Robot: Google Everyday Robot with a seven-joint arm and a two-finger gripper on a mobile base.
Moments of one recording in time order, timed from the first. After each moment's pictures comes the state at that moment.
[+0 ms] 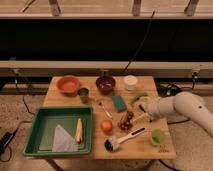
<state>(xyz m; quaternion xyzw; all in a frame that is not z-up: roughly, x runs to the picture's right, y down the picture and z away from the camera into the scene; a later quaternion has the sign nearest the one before) 0.153 0.118 0.722 -0.20 -0.27 0.31 0.89</state>
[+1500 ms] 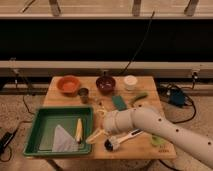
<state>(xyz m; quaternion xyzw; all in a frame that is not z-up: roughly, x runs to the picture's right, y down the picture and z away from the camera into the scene) -0.068 0.172 0.644 -0.26 -0.41 0.25 0.84</state>
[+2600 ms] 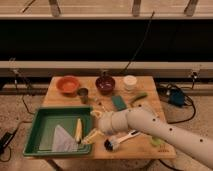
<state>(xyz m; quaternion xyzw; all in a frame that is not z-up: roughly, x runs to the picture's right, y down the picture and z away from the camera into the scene) -0.088 0.177 0.650 -0.27 -0.42 0.24 0.83</state>
